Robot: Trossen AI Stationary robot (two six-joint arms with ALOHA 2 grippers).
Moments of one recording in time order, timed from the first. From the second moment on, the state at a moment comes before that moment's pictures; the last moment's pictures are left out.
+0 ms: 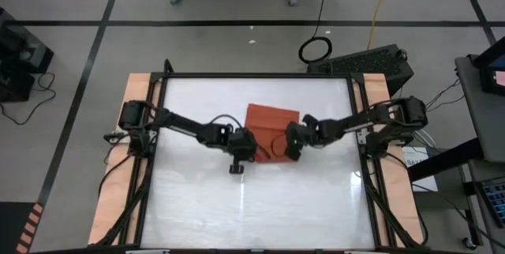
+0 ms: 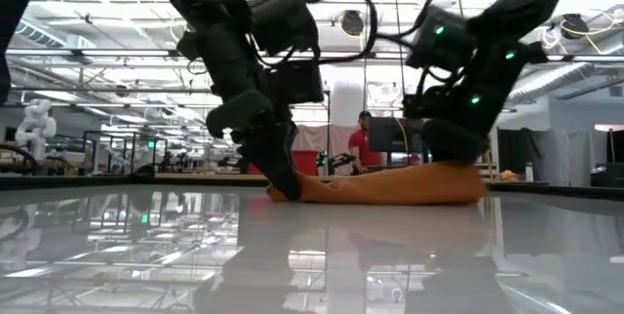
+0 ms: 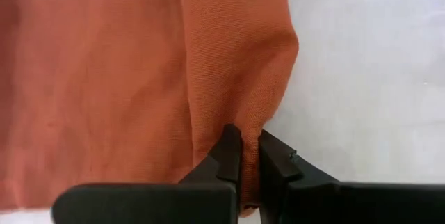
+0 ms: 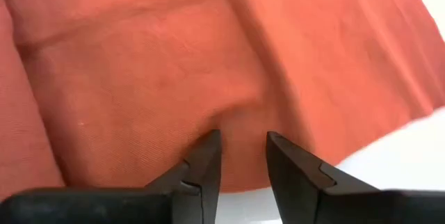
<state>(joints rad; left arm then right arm) -0.03 1.87 1.06 -0.22 0.04 0.09 -0.03 1.60 0.70 -0.29 0.30 0.45</state>
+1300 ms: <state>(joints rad) 0.08 1.87 1.06 -0.23 0.30 0.11 0.24 1.47 0.69 -0.37 0.34 -0.18</state>
